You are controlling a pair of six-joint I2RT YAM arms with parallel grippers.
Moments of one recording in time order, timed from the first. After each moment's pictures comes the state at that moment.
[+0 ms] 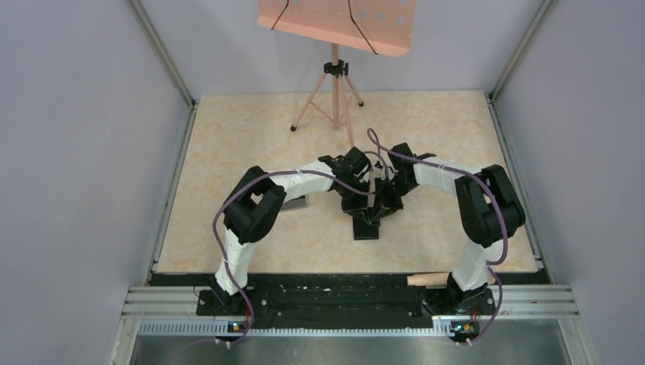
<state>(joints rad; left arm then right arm) -0.81 2.09 1.50 -0.59 0.42 -0.66 0.39 1.81 1.06 -0.64 -0.57 0.33</state>
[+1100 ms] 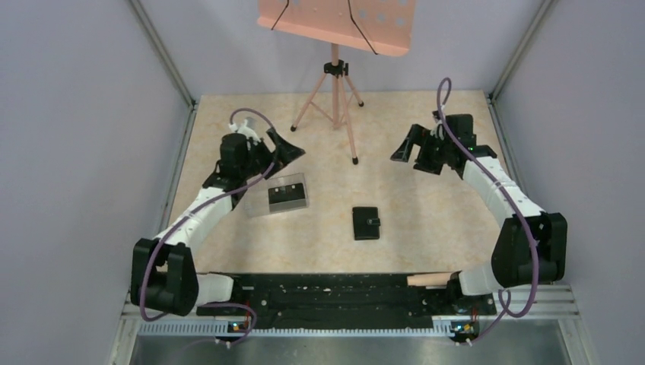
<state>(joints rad) -0.25 1.32 0.84 0.06 0.42 -0.82 0.15 1.44 1.09 -0.43 -0.41 0.45</state>
